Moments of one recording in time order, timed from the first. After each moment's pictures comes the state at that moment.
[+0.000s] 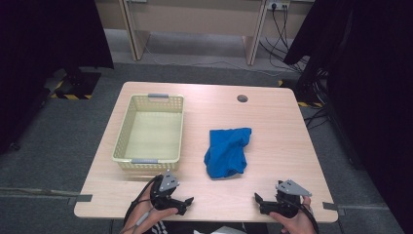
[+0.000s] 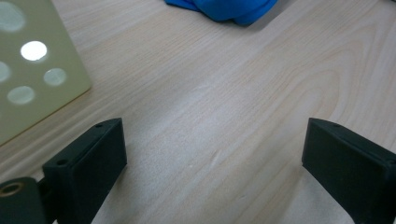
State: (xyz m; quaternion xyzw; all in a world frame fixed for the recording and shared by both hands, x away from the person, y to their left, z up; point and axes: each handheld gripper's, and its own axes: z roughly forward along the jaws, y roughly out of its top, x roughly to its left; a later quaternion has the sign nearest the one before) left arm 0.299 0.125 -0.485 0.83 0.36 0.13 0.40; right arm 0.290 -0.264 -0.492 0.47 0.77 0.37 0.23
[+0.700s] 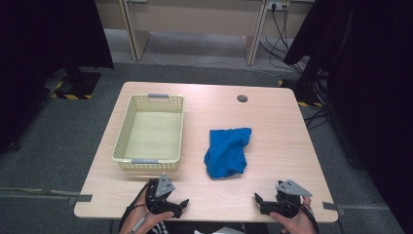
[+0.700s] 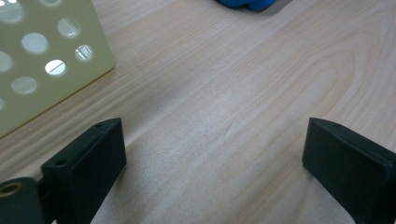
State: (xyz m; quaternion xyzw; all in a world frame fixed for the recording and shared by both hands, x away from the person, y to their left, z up) left arm 0.288 0.135 -0.488 0.83 0.37 0.16 0.39; right arm 0.289 -0.265 -0.492 0.47 0.77 0.37 0.23
